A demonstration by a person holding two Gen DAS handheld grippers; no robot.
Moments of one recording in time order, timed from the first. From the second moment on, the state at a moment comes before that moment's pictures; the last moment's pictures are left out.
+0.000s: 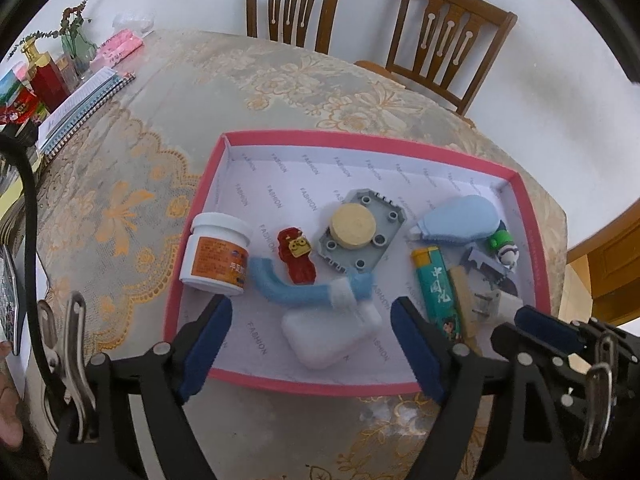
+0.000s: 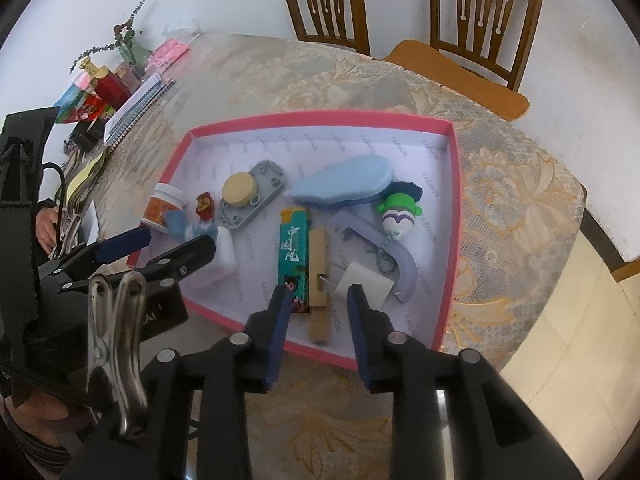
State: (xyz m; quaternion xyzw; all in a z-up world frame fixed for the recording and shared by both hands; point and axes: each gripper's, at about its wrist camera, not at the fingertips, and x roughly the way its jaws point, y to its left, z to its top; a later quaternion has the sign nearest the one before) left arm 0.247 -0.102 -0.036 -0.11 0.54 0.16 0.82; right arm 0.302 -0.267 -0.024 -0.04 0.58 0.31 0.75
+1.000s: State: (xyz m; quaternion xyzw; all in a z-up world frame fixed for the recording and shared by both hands) left arm 0.189 -0.104 -0.016 -0.13 0.54 0.18 0.81; right arm 0.246 -0.268 -0.017 -0.03 0.60 0.27 0.75
